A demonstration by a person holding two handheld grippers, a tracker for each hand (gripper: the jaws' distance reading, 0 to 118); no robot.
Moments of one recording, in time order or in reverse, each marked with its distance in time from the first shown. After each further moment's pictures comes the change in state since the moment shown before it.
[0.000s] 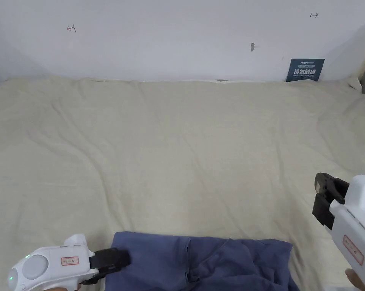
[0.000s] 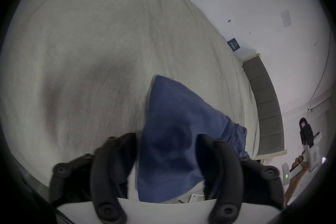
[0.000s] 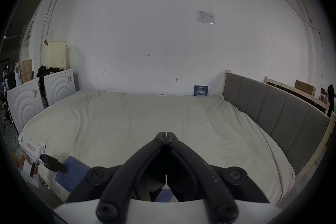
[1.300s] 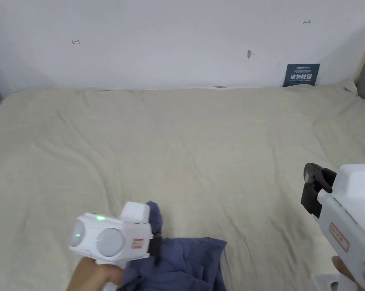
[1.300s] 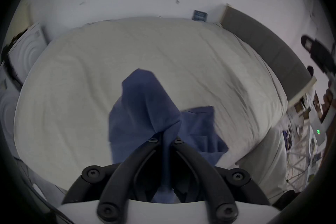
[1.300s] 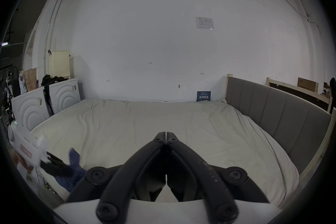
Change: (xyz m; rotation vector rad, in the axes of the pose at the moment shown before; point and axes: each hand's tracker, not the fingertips) left arm 0.217 -0.054 0.015 0.010 0.226 -0.651; right arm -0.002 0.011 0.003 0.064 0.038 -0.041
